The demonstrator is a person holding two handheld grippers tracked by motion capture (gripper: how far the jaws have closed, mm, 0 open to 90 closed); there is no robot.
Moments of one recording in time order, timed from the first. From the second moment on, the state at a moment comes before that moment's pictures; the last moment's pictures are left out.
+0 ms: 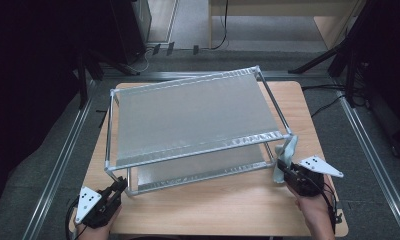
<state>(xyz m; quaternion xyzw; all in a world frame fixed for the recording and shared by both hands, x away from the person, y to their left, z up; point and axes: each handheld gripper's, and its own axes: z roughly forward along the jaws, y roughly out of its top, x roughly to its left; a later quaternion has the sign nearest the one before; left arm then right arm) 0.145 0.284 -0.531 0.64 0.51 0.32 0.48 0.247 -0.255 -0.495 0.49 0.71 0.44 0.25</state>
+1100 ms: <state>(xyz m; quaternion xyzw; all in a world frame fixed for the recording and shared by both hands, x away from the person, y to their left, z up) 0.144 0.284 -0.531 0.64 0.50 0.33 0.48 0.234 -0.225 -0.479 0.44 0.68 0.50 0.31</state>
